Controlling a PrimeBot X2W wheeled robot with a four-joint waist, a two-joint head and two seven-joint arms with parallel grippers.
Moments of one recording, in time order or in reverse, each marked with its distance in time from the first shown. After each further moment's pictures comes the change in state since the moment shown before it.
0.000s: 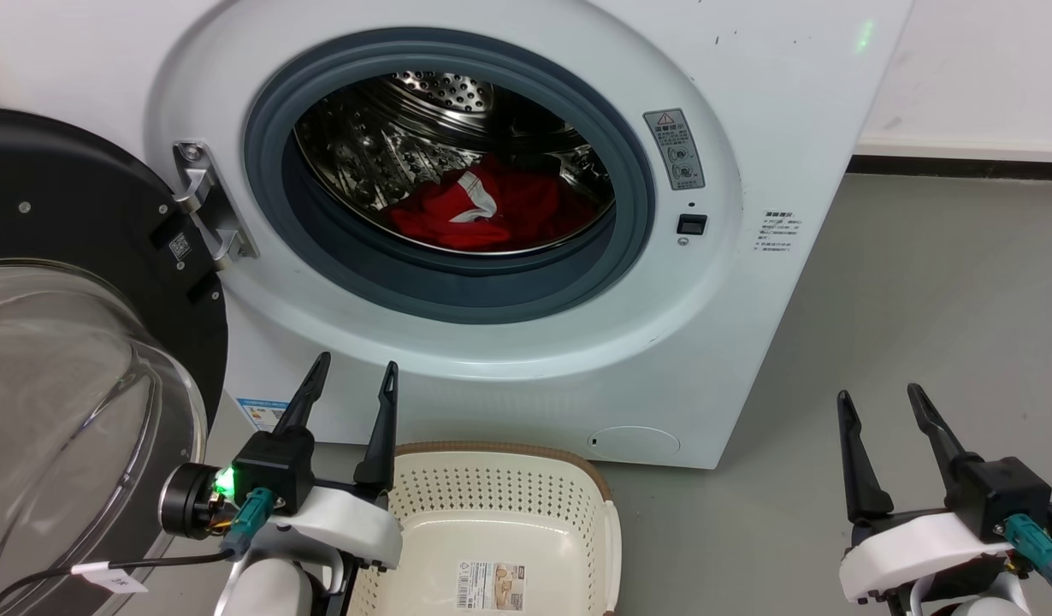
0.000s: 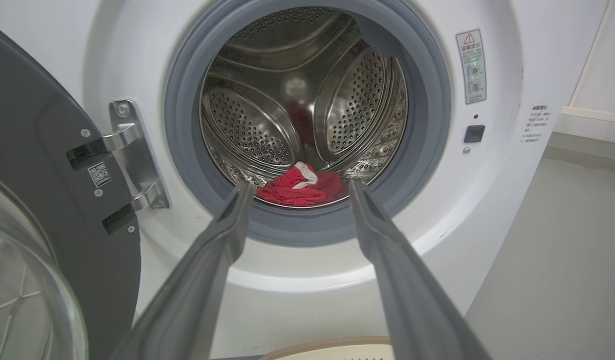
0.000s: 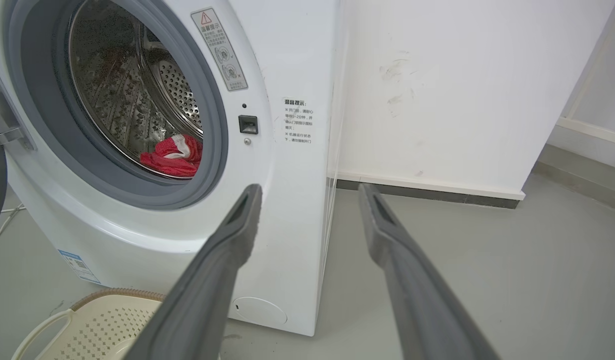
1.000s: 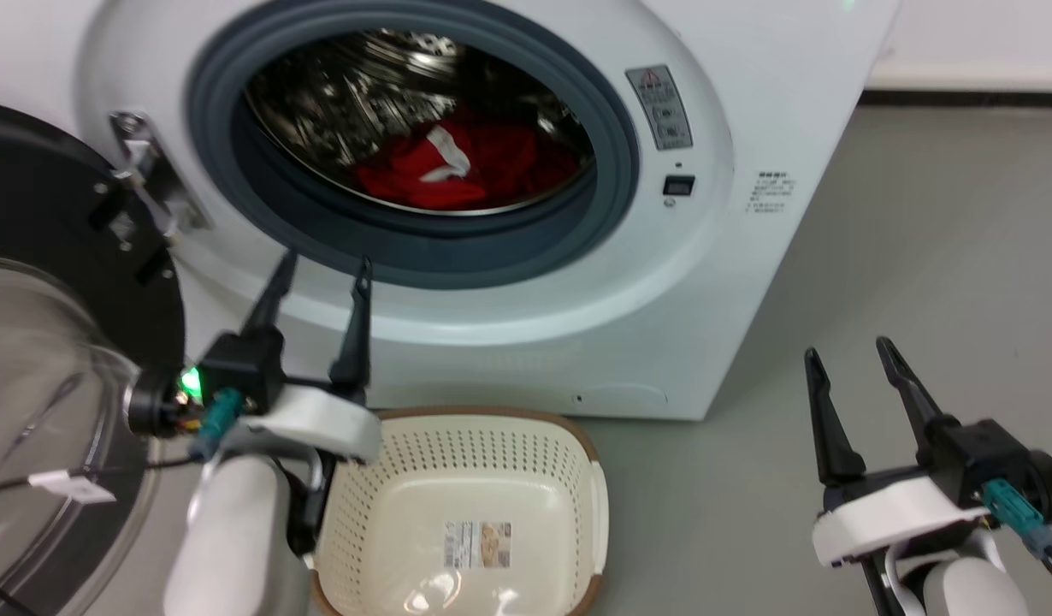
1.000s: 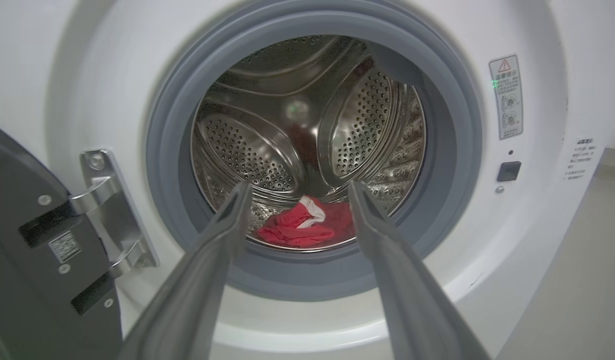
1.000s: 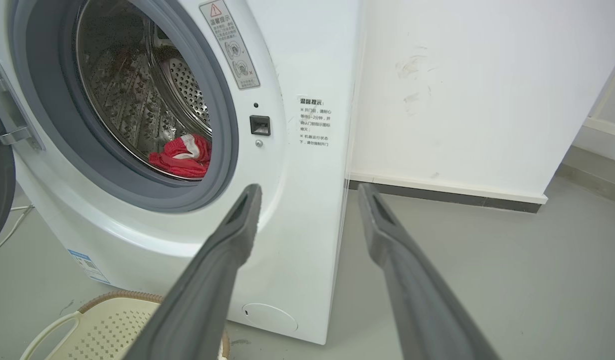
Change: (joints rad) left arm -0.169 0.009 0.028 0.043 0.011 0.006 -0.007; right arm -0.056 0.000 0.059 -0.017 0.003 0.000 -0.005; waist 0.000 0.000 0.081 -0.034
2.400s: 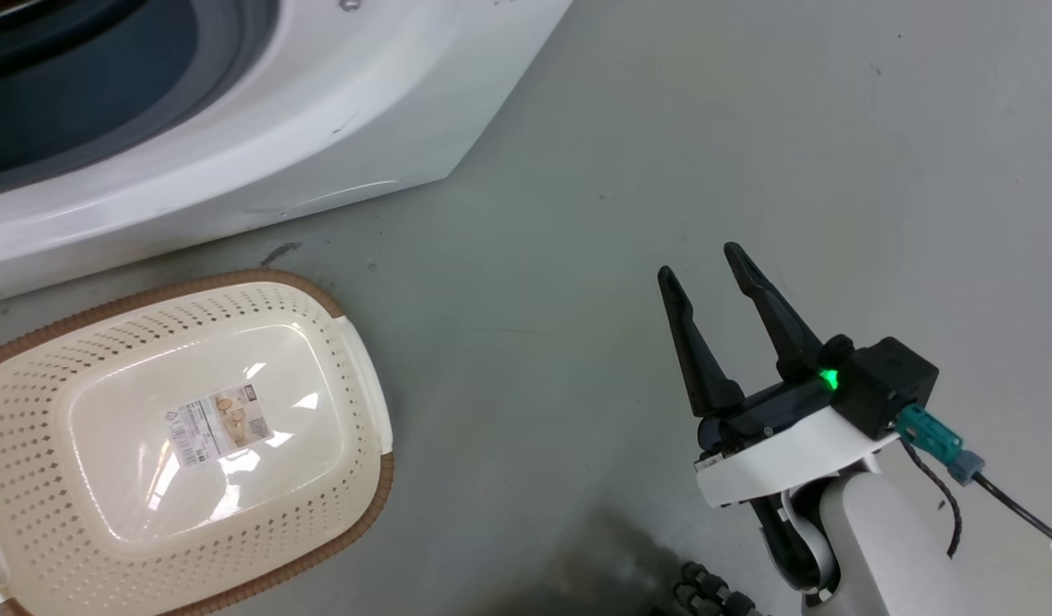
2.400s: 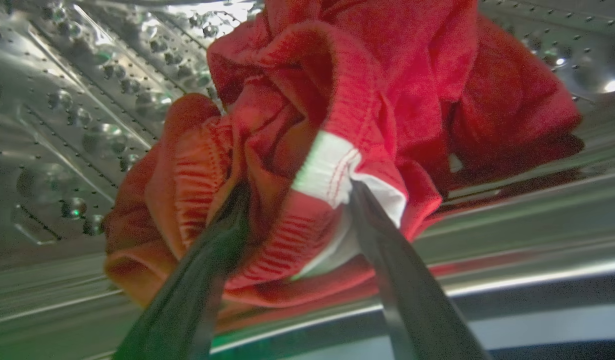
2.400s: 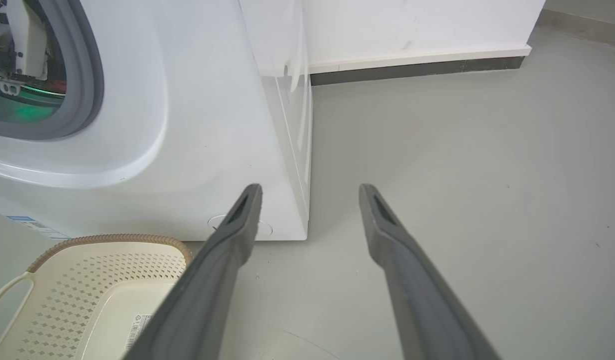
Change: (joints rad) left arm -1.036 0.465 -0.107 0.871 -0.013 -0.026 0.551; right arm -0.224 0.000 0.297 0.043 0.245 0.000 -0.071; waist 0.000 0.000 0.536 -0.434
